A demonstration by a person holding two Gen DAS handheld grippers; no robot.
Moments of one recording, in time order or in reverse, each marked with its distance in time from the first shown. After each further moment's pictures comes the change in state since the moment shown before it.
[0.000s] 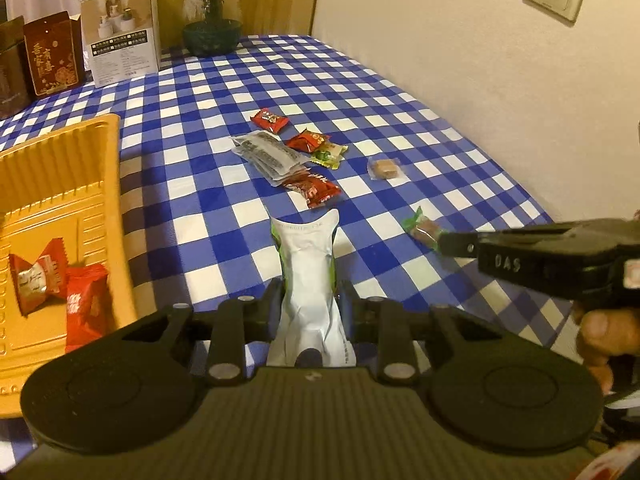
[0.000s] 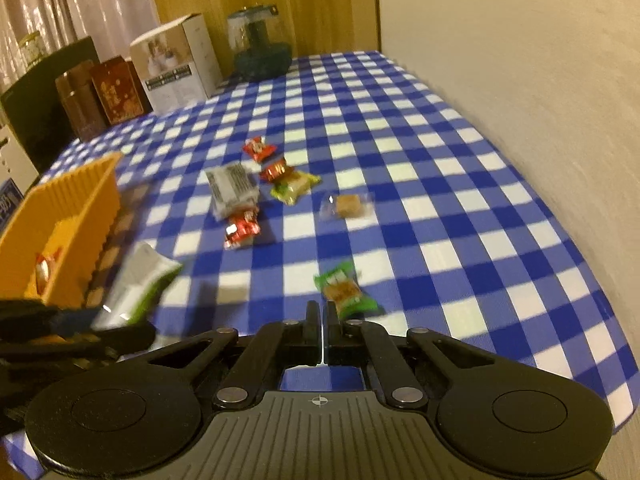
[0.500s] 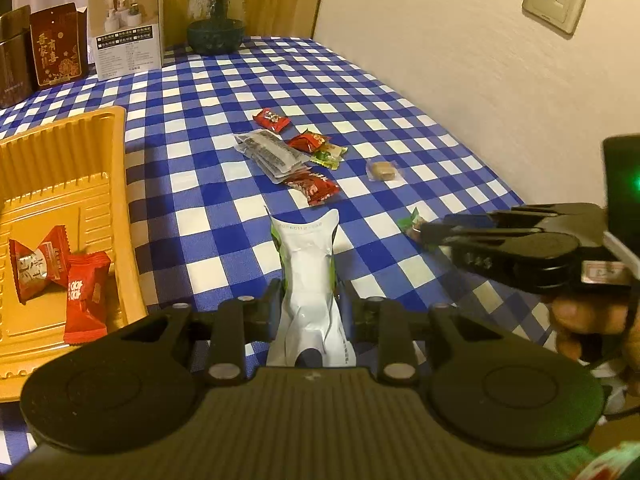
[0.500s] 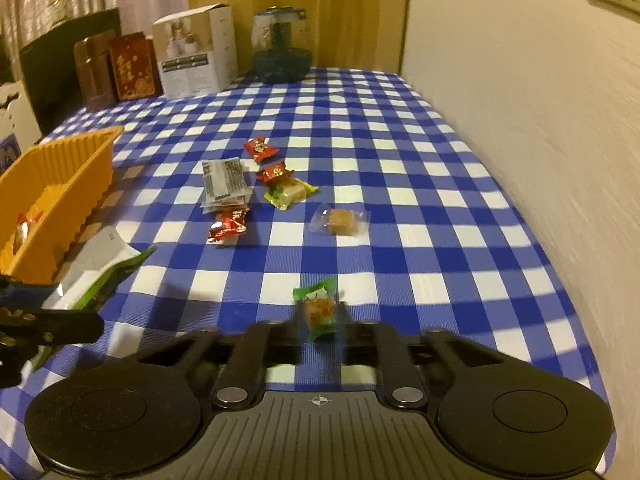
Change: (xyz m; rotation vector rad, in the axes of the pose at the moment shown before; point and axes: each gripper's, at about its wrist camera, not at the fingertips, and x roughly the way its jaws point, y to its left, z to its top) left arm -0.005 0.005 -0.004 -0.033 -0.011 -0.025; right arm 0.020 0.000 0.002 -0.183 -0.050 -0.027
